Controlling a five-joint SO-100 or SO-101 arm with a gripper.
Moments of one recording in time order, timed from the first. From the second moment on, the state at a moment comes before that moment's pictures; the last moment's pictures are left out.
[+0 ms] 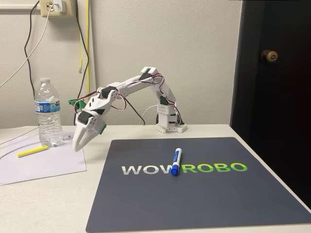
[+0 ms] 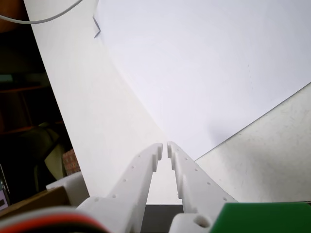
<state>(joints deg) 39.4 56.5 61.7 36.7 -8.8</state>
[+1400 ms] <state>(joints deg) 36.0 56.5 35.9 65.0 -6.6</state>
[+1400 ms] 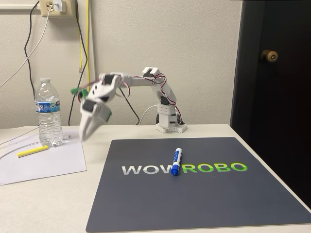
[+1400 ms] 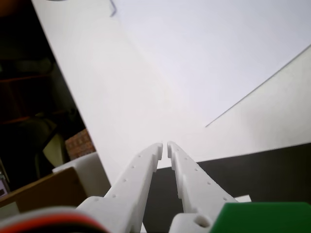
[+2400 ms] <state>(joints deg) 18.5 74.6 22.9 100.0 -14.3</state>
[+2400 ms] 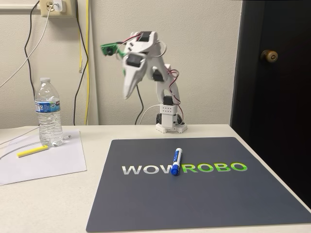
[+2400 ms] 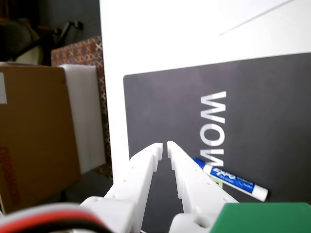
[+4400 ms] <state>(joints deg) 1.8 71.2 58.0 89.5 -75.5</state>
